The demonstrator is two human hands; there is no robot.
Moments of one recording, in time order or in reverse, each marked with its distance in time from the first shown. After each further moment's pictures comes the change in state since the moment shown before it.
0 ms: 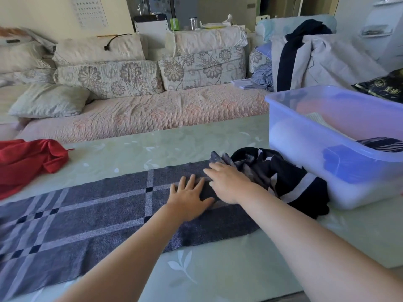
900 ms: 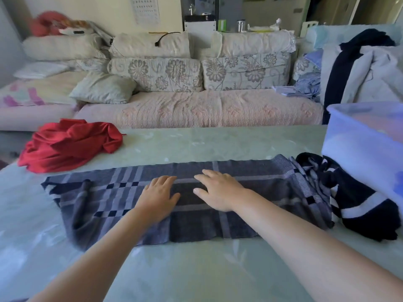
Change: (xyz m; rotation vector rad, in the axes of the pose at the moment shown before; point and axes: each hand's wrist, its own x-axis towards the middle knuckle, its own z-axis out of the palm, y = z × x) left_hand -0.092 -0.186 -0.004 -0.161 0.294 -0.194; right_hand 0.042 -0.151 0.000 0.060 -0.104 -0.153
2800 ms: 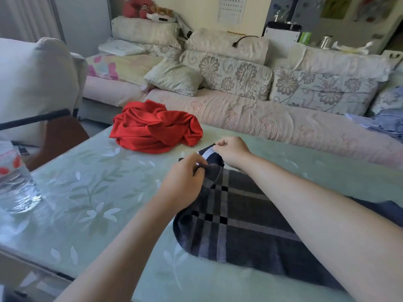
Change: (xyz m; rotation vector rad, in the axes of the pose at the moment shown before) left_hand -0.046 -0.173 -0.087 -0.708 0.350 -0.157; right_hand 0.216 -0.200 -0.023 0.648 0.301 0.113
